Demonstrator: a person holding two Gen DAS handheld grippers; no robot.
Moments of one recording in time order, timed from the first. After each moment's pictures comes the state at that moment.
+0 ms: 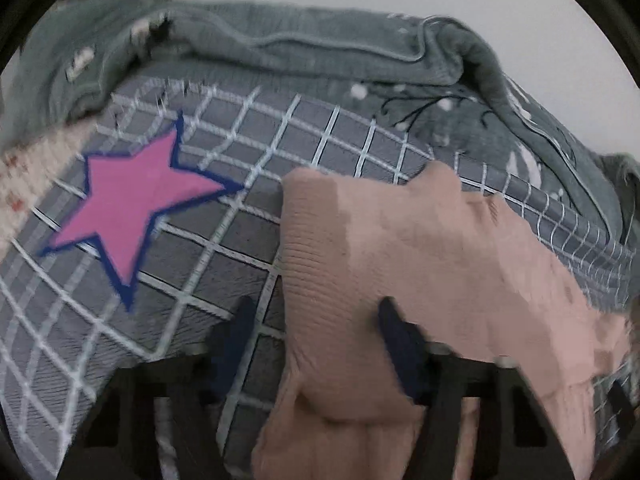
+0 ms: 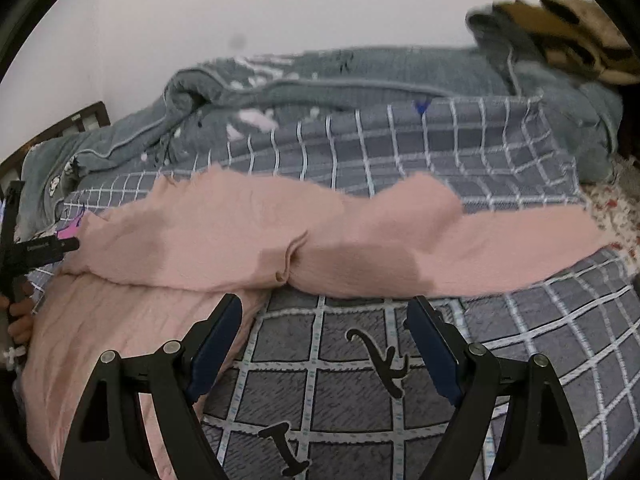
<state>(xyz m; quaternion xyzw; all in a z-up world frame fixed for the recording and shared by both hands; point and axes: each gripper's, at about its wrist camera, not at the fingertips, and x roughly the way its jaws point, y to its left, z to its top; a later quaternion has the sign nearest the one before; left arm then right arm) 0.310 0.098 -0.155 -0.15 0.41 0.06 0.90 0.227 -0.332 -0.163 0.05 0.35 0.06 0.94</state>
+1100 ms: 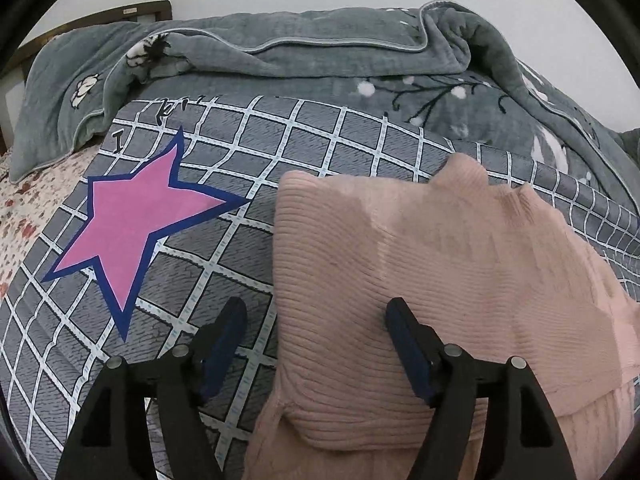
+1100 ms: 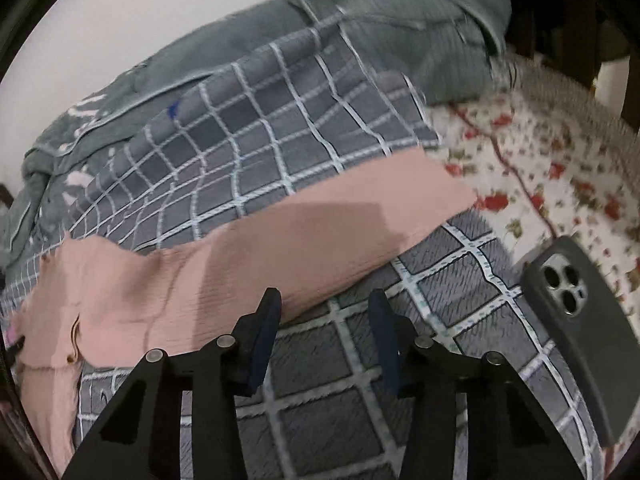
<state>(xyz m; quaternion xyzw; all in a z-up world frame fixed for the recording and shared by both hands) 0.320 0.085 -0.165 -0.09 0.39 0.11 0.91 0.274 -0.531 -0.166 0.17 0.42 -0.10 0.89</state>
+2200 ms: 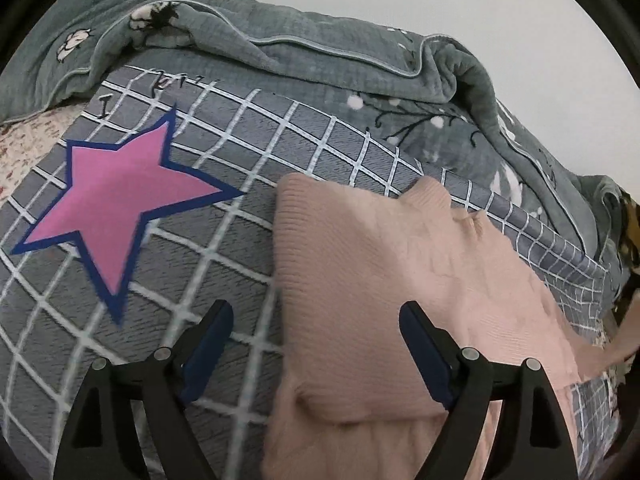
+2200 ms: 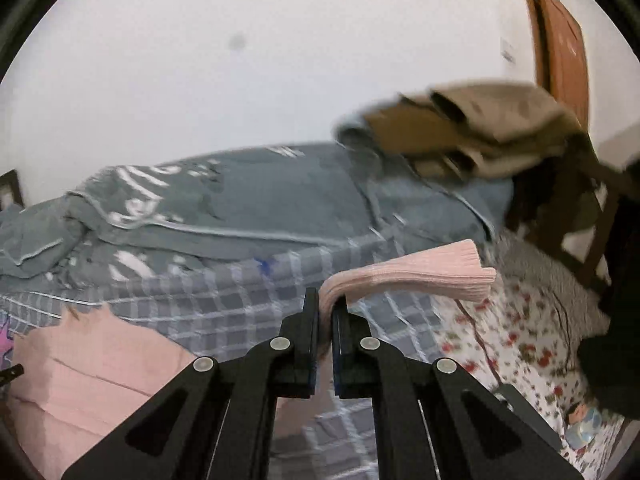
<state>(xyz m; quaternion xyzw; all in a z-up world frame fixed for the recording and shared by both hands) 0.298 0.122 -0.157 -0.18 0.38 0.02 0.91 0.263 -0.390 0.010 0.00 0.23 -0.12 0.97</state>
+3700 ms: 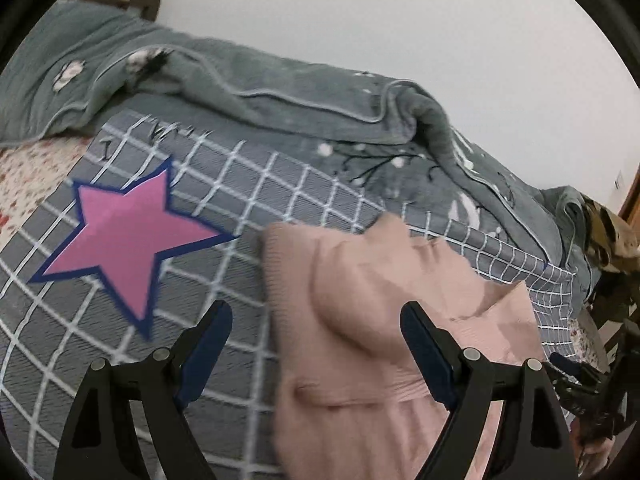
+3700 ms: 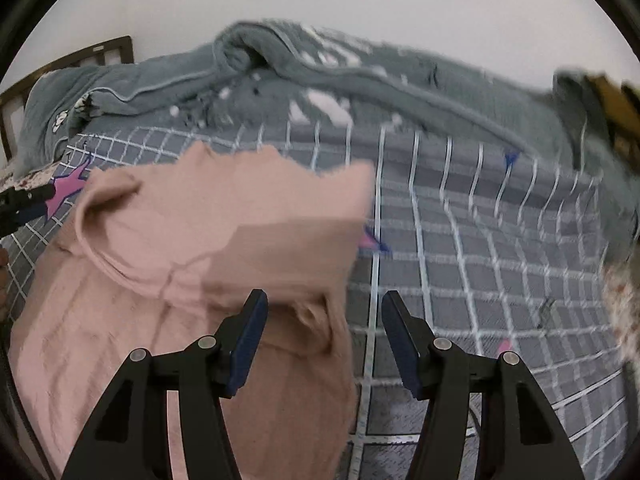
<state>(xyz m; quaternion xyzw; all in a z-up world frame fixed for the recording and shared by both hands) 0.274 0.127 -0.128 -0.18 0.31 -0.03 0.93 0.273 -0.243 -0.143 -0.06 0.39 0.07 0.92</state>
